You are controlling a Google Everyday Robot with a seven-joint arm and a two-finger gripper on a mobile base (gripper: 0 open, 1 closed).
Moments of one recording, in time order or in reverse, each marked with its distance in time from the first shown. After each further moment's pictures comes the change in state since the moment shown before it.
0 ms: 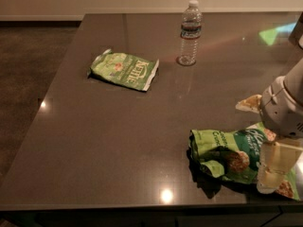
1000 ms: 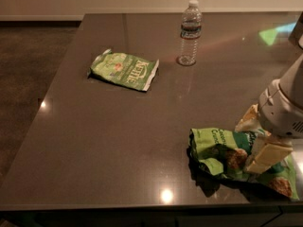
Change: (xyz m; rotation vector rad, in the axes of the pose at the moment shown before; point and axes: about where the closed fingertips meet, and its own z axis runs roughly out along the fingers) arm 0.006 0.000 0.009 -0.043 0.007 0.031
